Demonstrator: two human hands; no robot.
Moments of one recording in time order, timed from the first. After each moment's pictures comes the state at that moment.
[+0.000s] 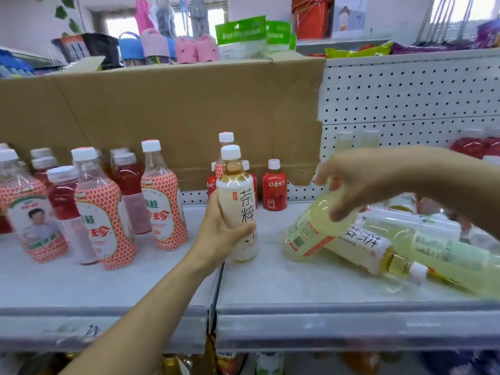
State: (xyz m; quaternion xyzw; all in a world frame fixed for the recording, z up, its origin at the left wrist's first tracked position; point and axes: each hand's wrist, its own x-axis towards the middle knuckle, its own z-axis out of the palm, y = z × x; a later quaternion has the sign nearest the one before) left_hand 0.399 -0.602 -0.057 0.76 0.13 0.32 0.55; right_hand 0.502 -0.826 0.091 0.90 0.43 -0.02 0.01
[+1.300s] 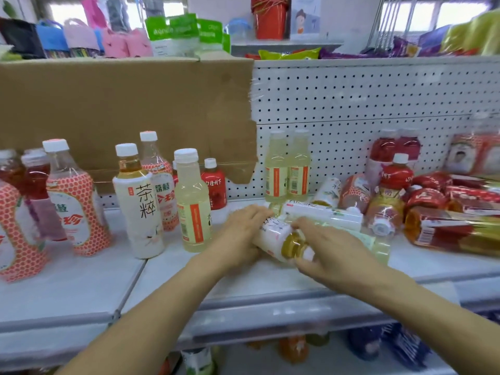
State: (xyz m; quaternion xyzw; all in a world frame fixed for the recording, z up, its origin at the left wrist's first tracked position) left_hand 0.497 -0.726 -0.063 0.98 -0.01 0.17 0.09; right_hand 0.530 -0.935 -0.037 0.89 0.43 0.10 -0.11
